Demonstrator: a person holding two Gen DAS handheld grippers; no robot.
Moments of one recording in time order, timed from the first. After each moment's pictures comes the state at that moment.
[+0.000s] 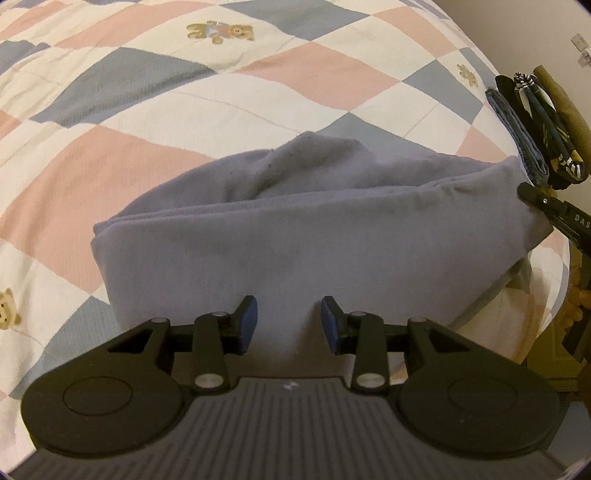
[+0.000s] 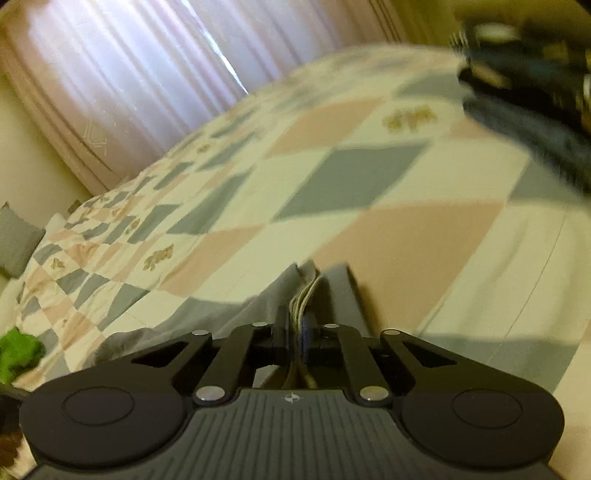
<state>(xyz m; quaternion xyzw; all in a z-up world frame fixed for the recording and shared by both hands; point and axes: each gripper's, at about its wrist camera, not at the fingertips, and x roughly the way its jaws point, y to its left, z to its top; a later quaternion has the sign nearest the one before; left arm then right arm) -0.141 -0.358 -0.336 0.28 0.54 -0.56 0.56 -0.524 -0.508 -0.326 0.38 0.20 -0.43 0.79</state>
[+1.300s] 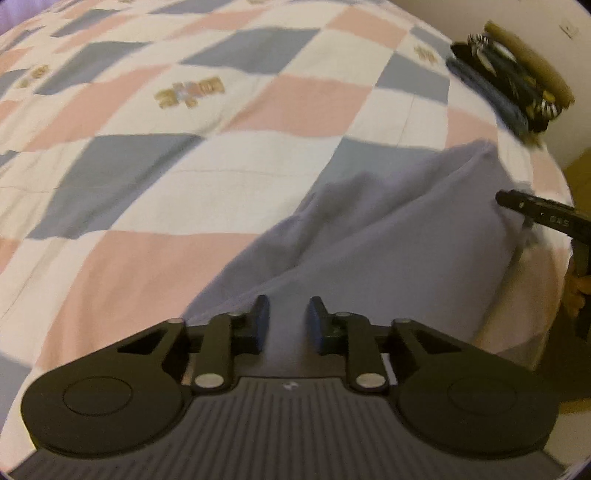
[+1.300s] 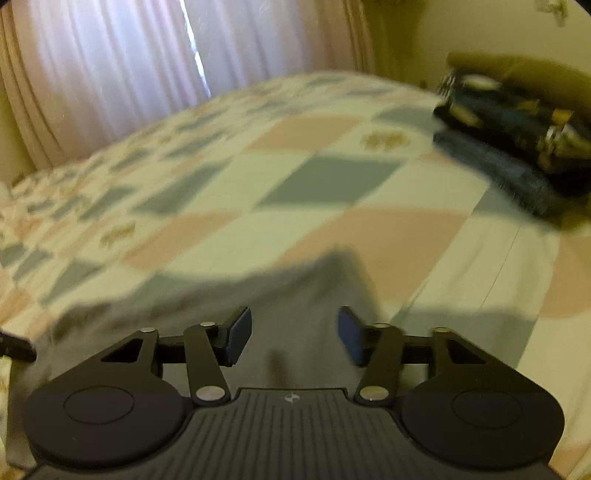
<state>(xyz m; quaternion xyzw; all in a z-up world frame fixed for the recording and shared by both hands) -0.102 -0.390 -0.339 0.35 0.43 -0.65 0.52 -0.465 -0.456 -0.344 0.32 0.27 -0.53 0.74</state>
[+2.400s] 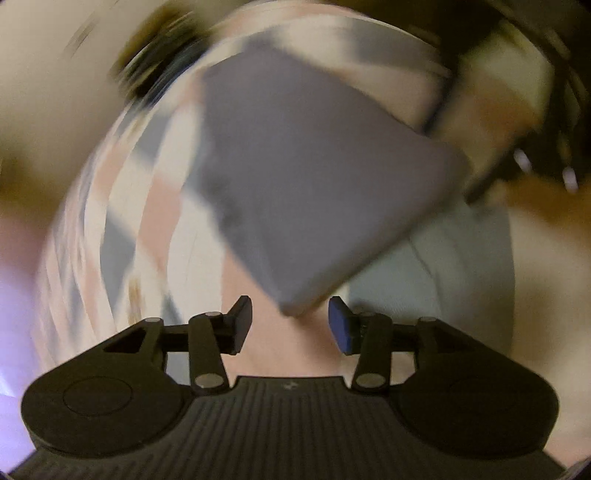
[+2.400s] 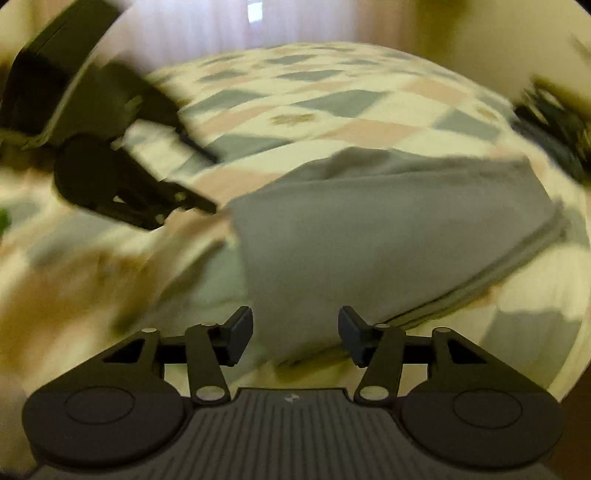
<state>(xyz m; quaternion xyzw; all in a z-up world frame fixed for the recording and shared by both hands) -0.046 -0.270 -0.344 0.54 -0.26 -0.78 0.16 -0.155 -0.205 -0.328 0.23 0.37 -0.51 0.74</state>
